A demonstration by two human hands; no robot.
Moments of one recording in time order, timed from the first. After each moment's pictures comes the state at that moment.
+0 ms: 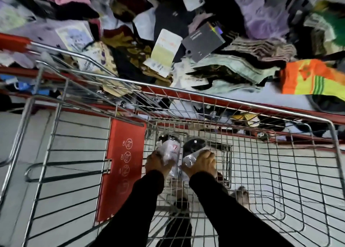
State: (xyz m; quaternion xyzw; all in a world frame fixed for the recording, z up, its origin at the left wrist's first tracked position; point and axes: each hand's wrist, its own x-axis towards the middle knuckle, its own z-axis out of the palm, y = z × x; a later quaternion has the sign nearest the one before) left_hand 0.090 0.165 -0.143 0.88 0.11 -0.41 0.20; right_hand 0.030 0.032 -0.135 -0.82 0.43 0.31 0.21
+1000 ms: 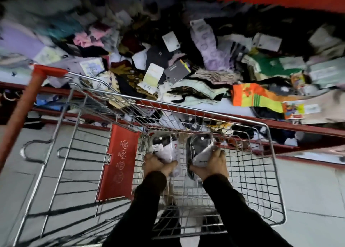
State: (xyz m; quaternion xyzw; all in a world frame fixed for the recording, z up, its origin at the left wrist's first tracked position) left_hand 0.045 0.122 -0.031 0.88 0.17 -0.31 0.31; right_hand -0.030 -0.048 -0.002 -0.84 0.41 0.18 0.30
